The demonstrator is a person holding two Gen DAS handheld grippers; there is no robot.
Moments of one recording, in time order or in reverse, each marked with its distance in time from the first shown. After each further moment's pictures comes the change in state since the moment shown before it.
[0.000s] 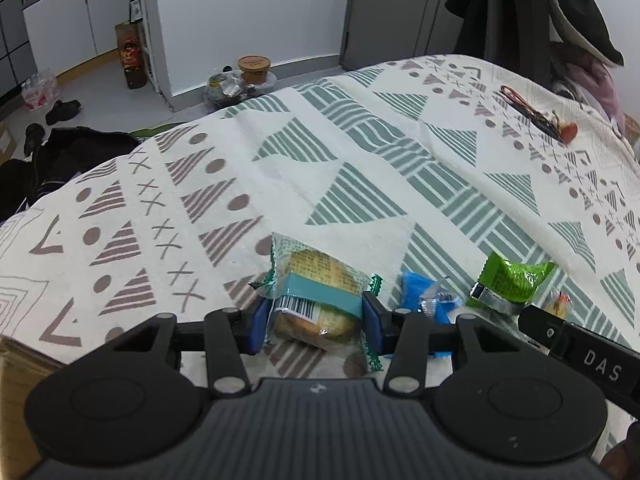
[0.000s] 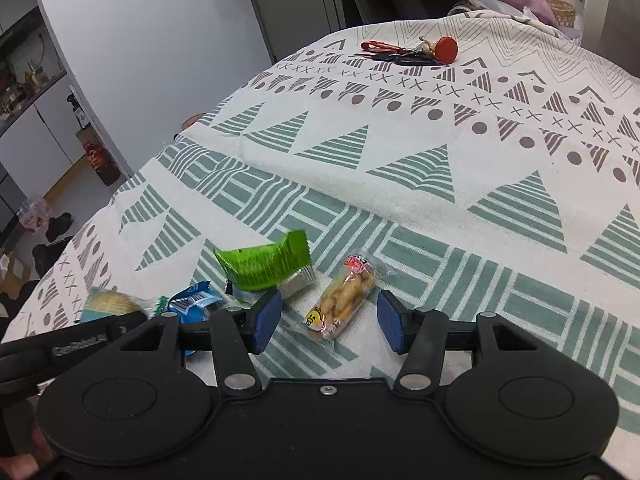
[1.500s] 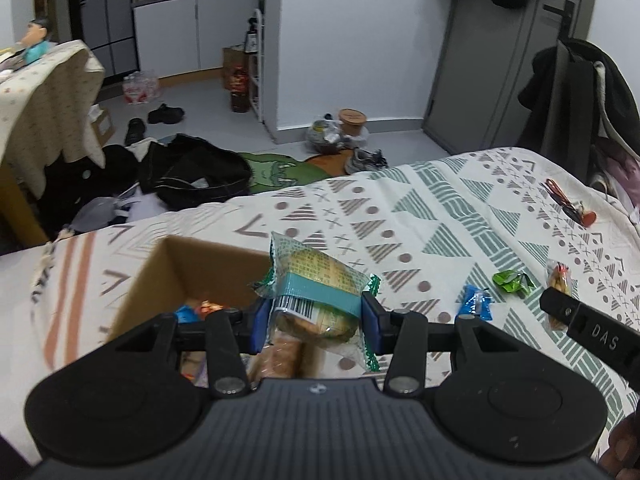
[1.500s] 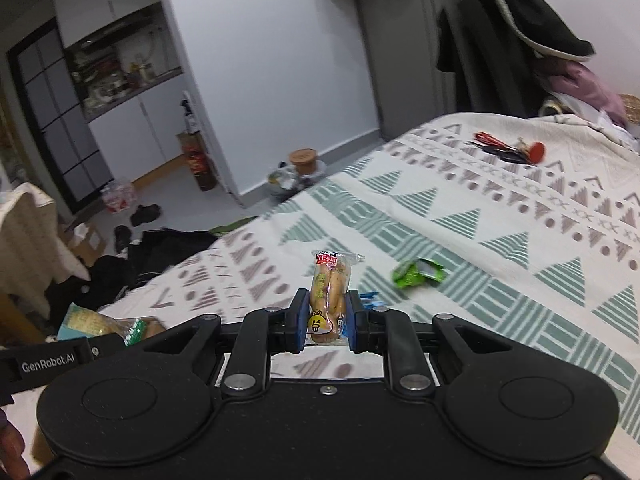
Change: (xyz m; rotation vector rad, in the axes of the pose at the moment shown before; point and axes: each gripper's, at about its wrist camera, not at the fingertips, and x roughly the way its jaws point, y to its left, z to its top) left arm -0.183 0.078 -0.036 -0.193 -0.139 0.172; right arm -0.136 0.074 -0.009 -0.207 -0.131 0.237
